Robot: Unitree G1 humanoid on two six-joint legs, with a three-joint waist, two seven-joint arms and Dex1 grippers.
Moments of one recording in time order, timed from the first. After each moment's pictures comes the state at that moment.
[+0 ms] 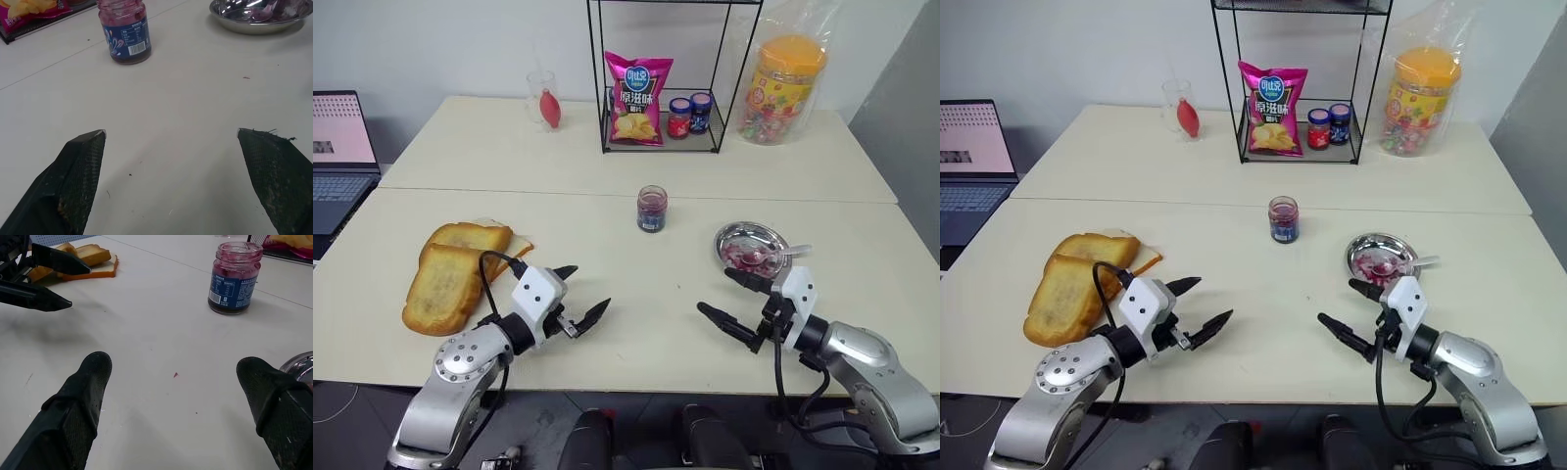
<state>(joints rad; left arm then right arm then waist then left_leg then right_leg) 0.09 0.56 0.04 -0.50 -0.27 0.39 -0.61 0.07 -0.56 -0.01 -0.46 0.44 0.36 0.72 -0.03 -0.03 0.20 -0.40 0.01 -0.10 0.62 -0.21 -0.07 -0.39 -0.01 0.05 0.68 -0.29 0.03</state>
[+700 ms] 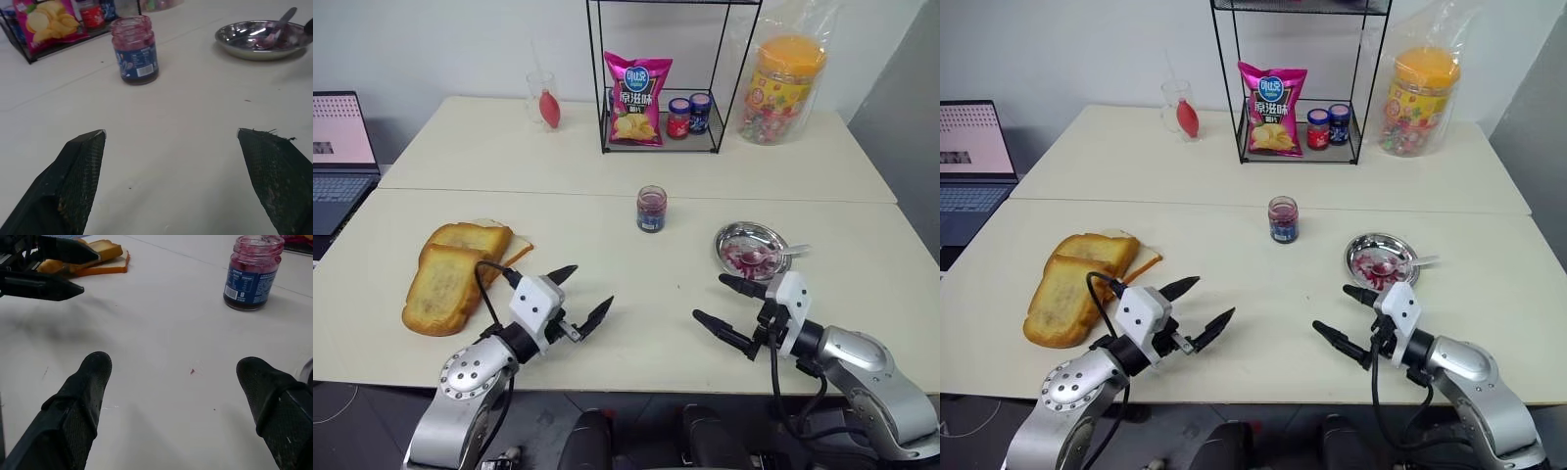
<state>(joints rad) 0.18 0.47 0.06 -0.50 -0.24 0.22 -0.56 0.08 -0.57 0.03 -0.48 0.43 0.36 0.73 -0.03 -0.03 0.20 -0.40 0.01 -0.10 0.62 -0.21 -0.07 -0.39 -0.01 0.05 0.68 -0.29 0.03</state>
